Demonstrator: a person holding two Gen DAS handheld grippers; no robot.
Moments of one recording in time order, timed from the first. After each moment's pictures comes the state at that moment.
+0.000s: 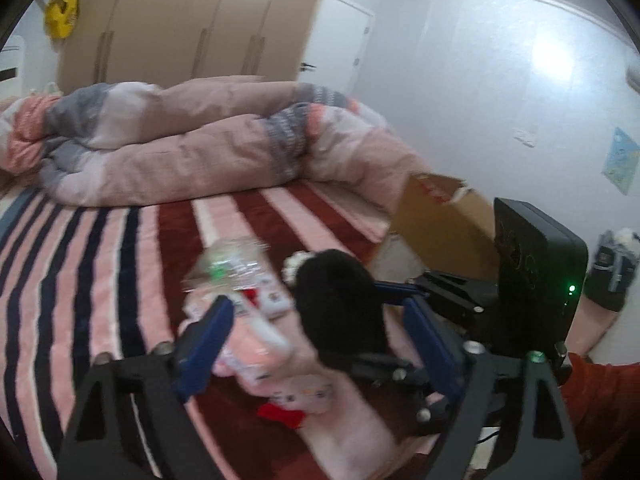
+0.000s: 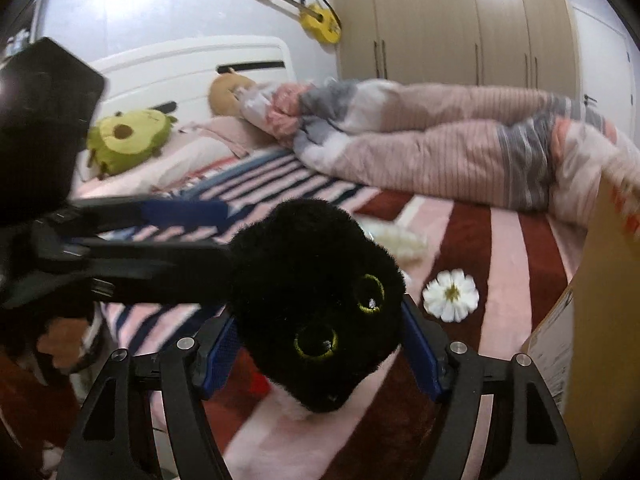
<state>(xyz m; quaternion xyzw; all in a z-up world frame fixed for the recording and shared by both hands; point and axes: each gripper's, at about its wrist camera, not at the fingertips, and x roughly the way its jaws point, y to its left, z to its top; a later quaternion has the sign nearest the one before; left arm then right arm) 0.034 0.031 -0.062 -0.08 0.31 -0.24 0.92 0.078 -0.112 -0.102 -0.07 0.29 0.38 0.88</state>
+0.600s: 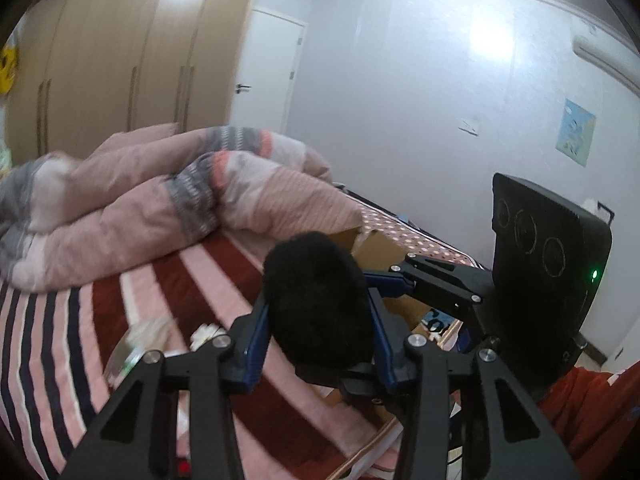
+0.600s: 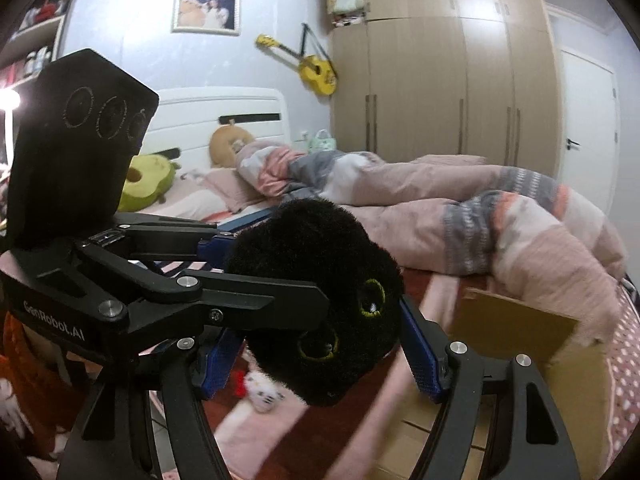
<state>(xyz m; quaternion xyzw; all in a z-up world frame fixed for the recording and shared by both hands) 0.037 -0.078 0.032 -0.01 0.26 -0.32 0.91 0.049 -0.209 0.001 -0.06 0.21 0.36 0.91</state>
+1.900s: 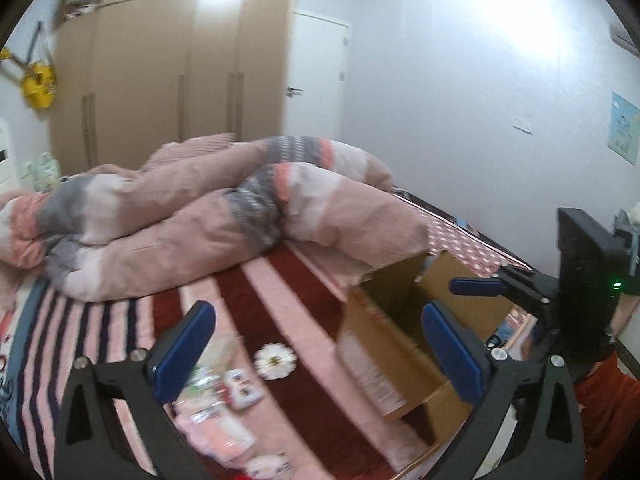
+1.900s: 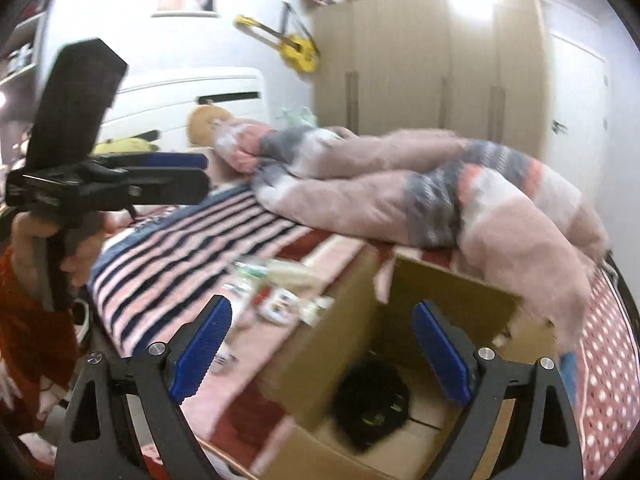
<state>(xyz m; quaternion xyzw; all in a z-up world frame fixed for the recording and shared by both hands) 0.058 -0.044 0.049 0.01 0.26 -0.20 0.94 0.071 -0.249 -0.003 -0.09 0.25 0.35 0.90</state>
